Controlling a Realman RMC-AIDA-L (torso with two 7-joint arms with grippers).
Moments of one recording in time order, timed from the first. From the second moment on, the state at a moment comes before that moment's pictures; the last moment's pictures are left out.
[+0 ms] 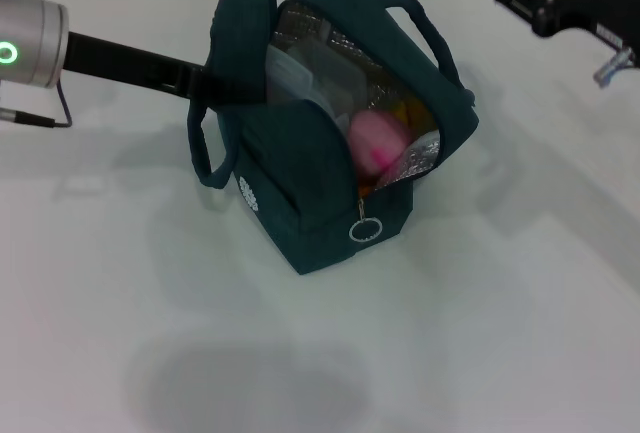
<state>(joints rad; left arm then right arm) -0.75 -1.91 0.87 0.71 2.10 1.54 -2.14 0.20 1.99 -1.70 -1.23 -0.78 -0.56 0.74</state>
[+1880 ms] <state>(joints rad) -0.79 -1.92 0.84 0.71 2.10 1.54 -2.21 0.70 2.01 -1.33 -0.50 -1.72 -1.32 1.28</state>
